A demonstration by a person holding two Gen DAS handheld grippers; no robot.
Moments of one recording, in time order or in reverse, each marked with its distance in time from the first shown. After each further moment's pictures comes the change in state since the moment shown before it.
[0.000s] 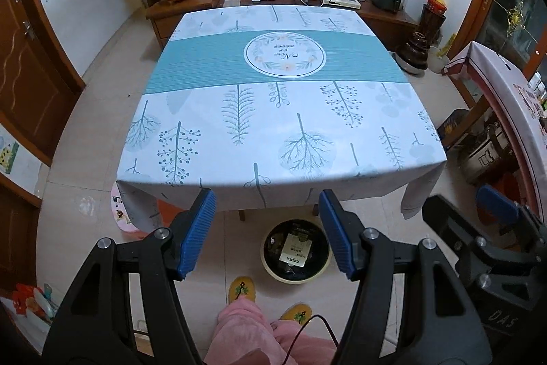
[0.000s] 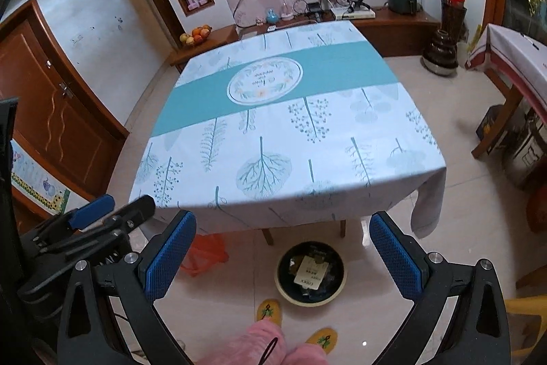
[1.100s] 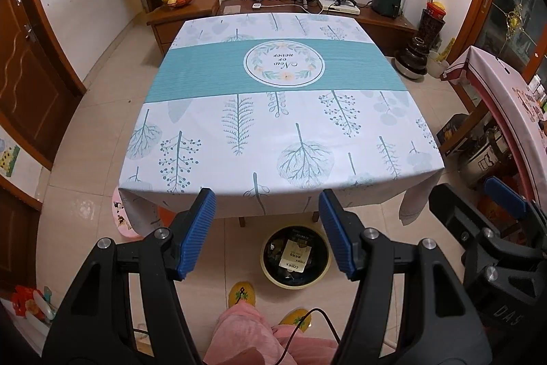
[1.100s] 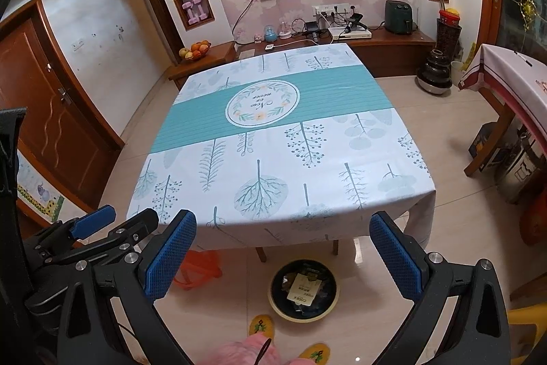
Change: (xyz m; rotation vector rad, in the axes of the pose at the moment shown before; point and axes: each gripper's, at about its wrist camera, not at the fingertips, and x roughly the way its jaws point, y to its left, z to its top) left arm -0.009 0.003 0.010 0.002 -0.023 0.000; right arm -0.013 0.008 0.011 -0.016 -0.066 -0.029
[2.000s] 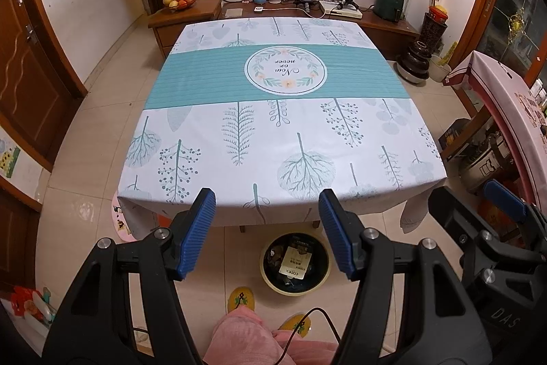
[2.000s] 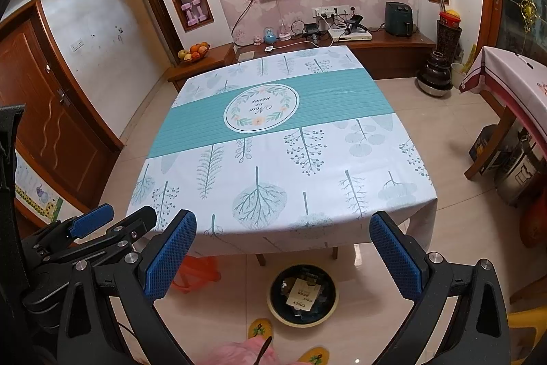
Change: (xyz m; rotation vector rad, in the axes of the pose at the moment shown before) left arm 0.004 -0.002 0.011 0.000 -0.011 0.001; right arm 0.001 -0.004 0.006 0.001 -0.008 -0.002
